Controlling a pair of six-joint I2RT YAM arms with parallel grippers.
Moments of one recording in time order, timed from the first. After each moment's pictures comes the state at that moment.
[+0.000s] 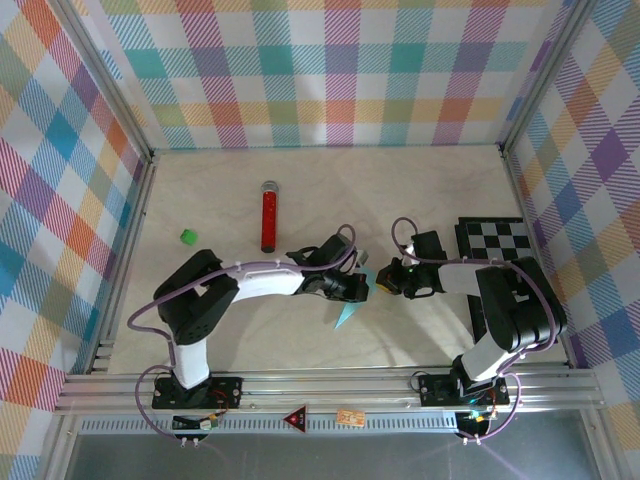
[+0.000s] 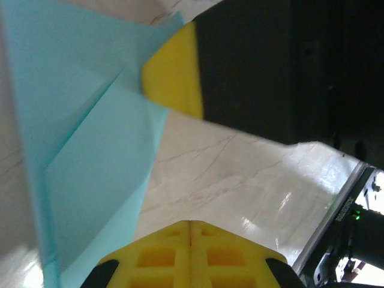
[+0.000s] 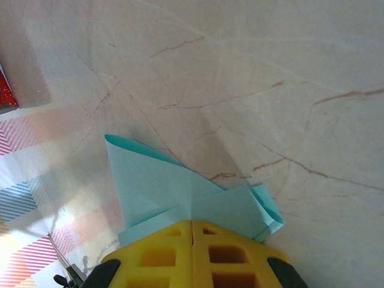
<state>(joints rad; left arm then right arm) -0.90 1.88 1.12 -0.17 0.40 -0.68 0.28 1.60 0.58 -0.03 -0.60 0.75</state>
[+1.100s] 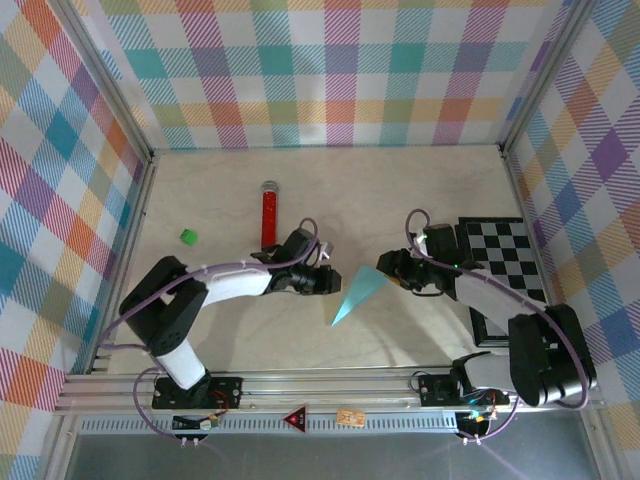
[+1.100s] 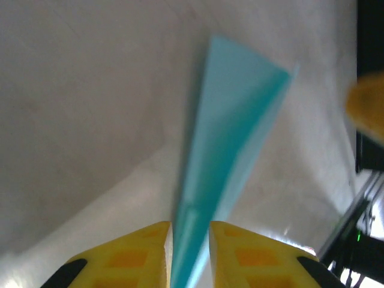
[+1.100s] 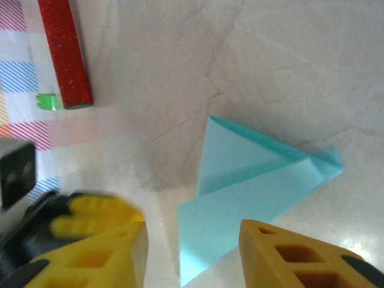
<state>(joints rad) -0.72 1.71 0.91 -0.09 0.41 -0.71 0.28 1.27 0.56 -0.16 -0.58 0.75</state>
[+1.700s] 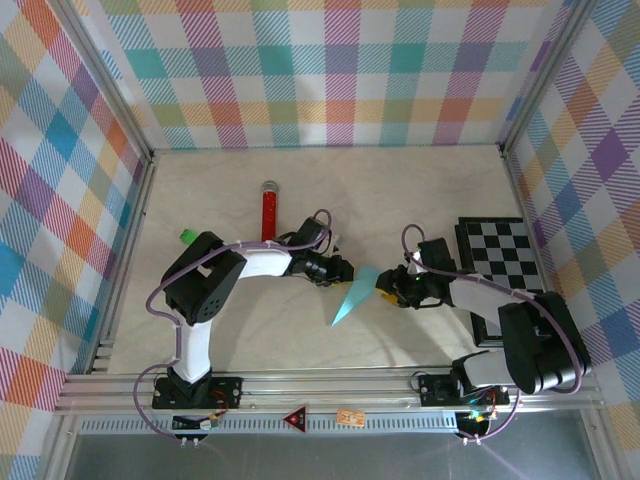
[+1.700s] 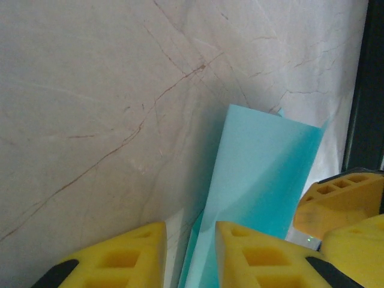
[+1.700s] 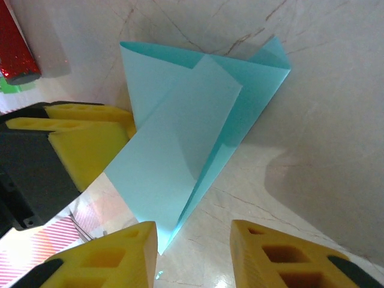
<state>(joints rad) -0.69 1.97 1.09 -0.06 0.60 -0.73 0.31 1.37 0.50 -0.16 -0.64 0.83</state>
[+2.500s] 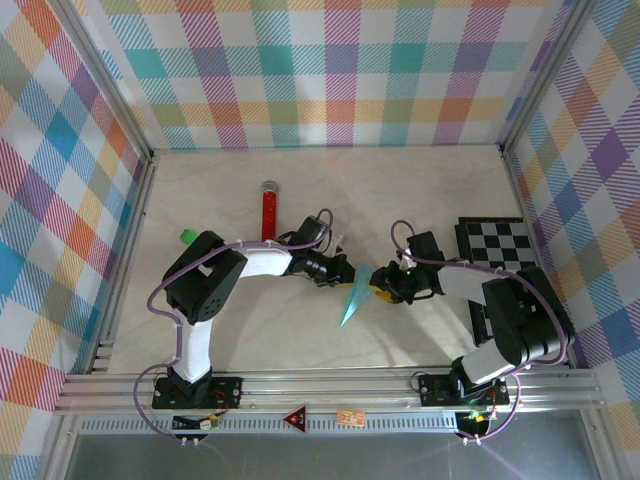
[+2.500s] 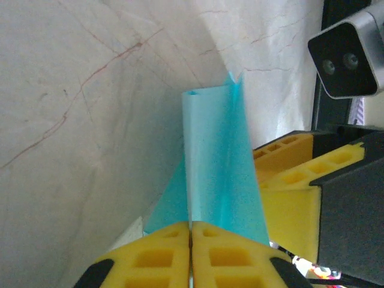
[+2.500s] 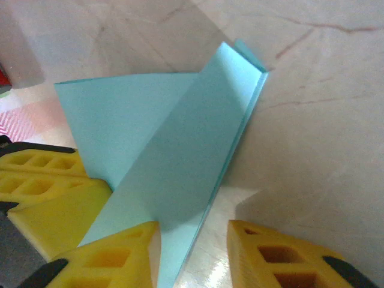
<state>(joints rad) -0.69 1.95 1.08 -0.03 0.69 -0.71 0.34 1.51 0.59 -0.16 -0.61 0.86</state>
